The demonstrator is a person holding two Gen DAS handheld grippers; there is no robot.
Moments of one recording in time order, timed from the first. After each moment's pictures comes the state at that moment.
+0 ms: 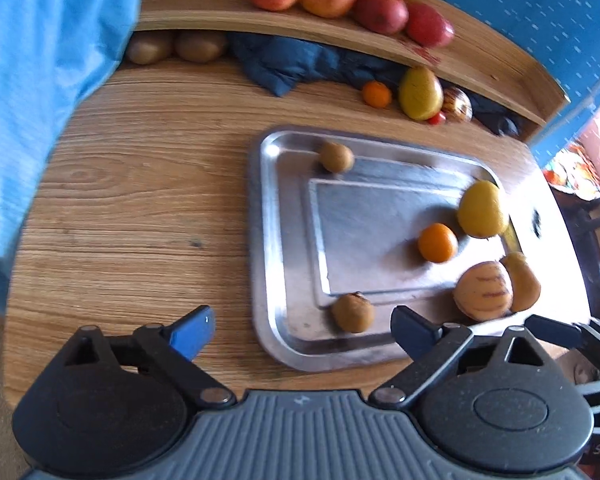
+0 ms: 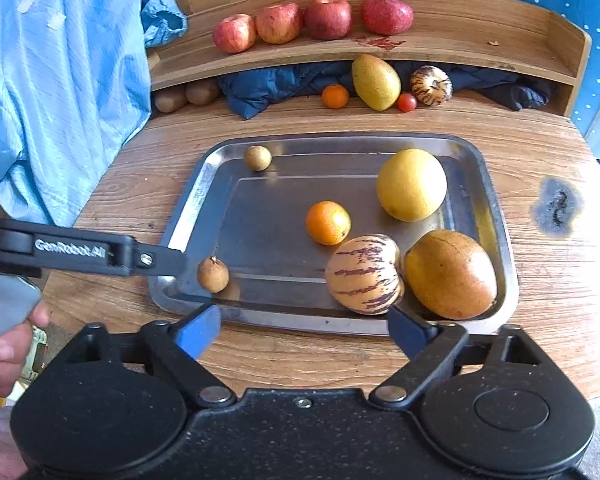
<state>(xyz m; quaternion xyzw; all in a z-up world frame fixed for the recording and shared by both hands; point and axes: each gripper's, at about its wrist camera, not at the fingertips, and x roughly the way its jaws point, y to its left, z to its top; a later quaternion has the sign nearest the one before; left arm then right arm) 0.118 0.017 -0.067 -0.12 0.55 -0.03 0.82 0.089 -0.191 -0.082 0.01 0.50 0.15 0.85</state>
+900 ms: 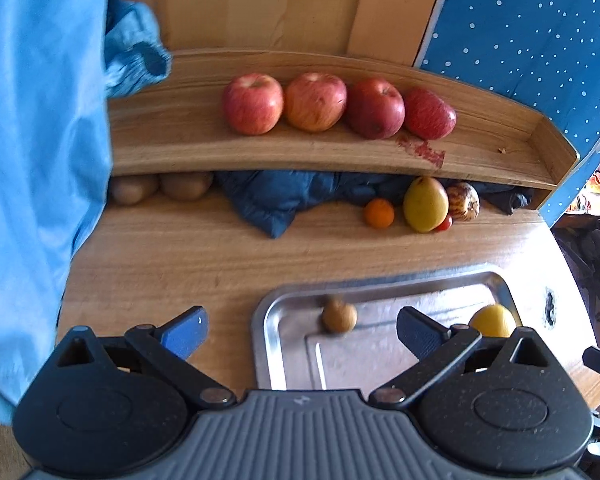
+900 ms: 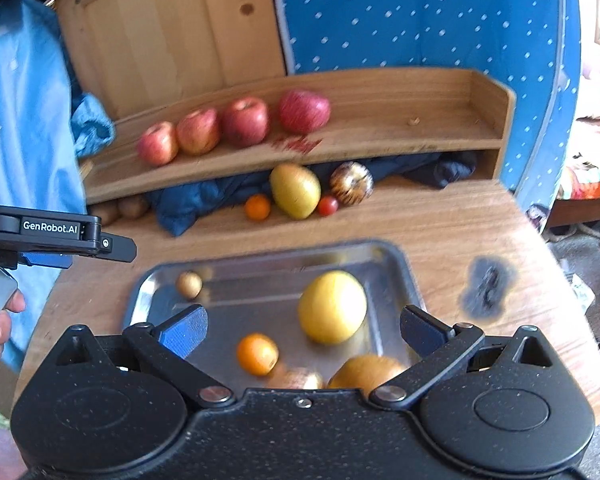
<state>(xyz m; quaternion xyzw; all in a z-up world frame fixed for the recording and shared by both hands) 0.218 0.006 -0.024 -0.06 0.49 -0.03 0.87 0.132 -0.216 -0.047 0.05 0.40 0.05 0.91</state>
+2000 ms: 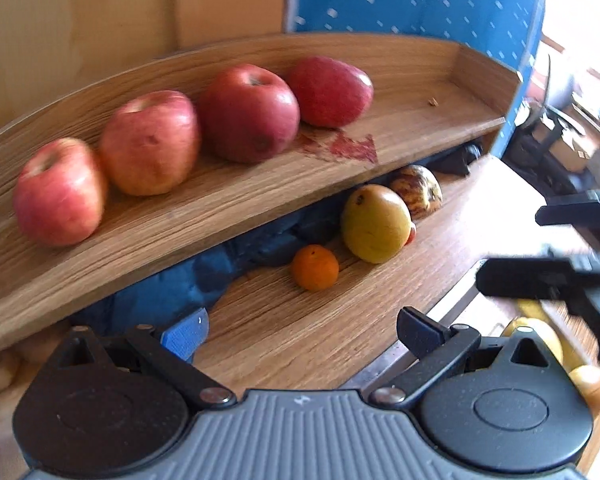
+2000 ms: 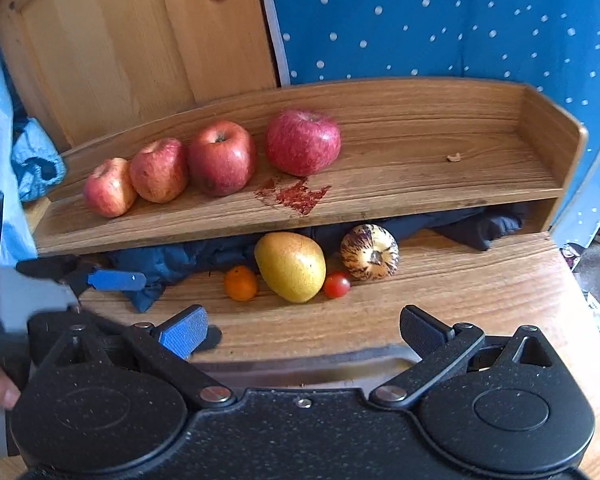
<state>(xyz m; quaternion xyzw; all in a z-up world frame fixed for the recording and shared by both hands) 0.324 -0.044 -0.087 0.08 0.45 -0.22 0.86 0.275 -0.209 -0.069 0.05 0.43 0.05 0.90</state>
